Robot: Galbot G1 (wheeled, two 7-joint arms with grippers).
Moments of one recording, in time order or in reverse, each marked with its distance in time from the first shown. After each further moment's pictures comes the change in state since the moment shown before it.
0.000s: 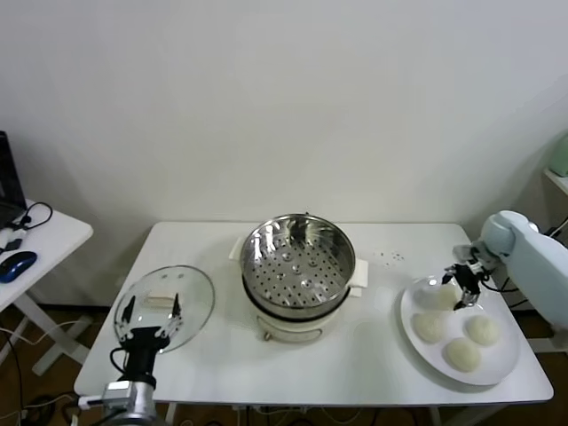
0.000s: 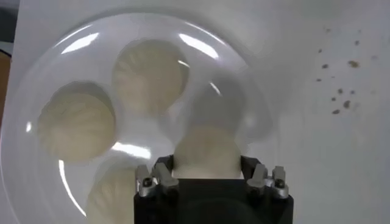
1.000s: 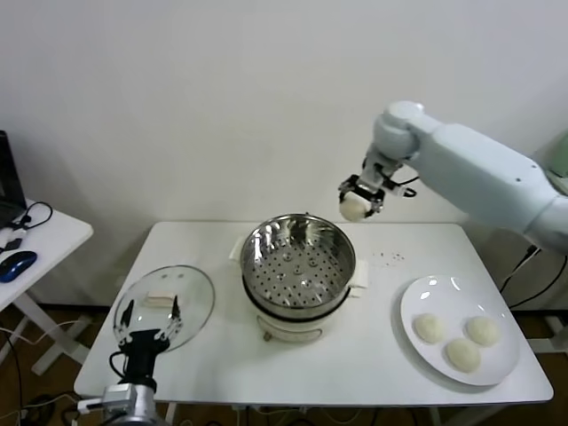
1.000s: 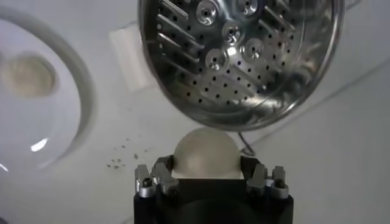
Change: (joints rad) left arm 0.025 -0.002 0.016 -0.029 -0.020 0.027 -0.045; right arm 0.399 0.352 -0.304 0.337 -0.154 0.224 -0.007
